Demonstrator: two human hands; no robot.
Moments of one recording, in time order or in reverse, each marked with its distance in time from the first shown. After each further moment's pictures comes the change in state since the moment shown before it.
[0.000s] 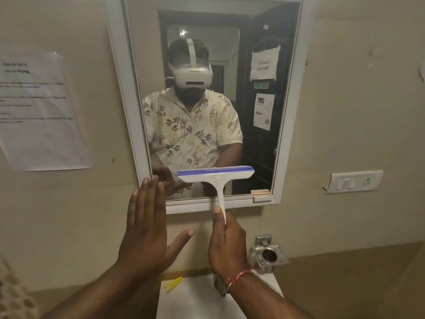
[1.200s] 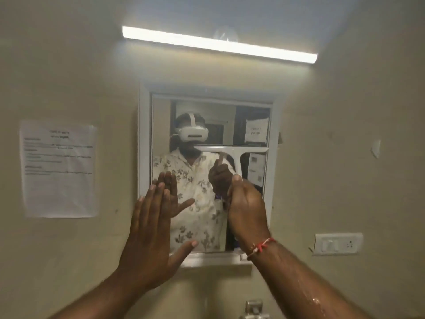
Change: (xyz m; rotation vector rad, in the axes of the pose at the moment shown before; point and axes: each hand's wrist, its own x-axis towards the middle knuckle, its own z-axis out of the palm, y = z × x) left_hand 0.086 0.019 -0.071 -0.030 0.234 0.058; right_hand 0.091 -0.169 -0.075 0.079 -0.016 -0.273
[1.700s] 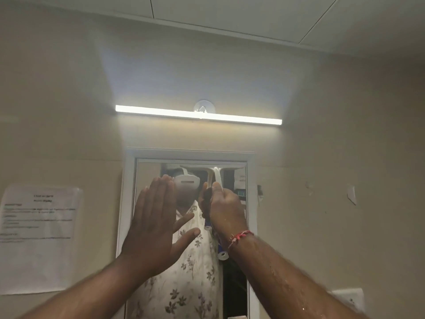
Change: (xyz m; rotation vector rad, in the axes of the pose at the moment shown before) left_hand 0.156 0.007 -0.027 0.135 0.182 0.089; right_hand 0.091 -0.073 0.000 -0.022 0.042 0.005
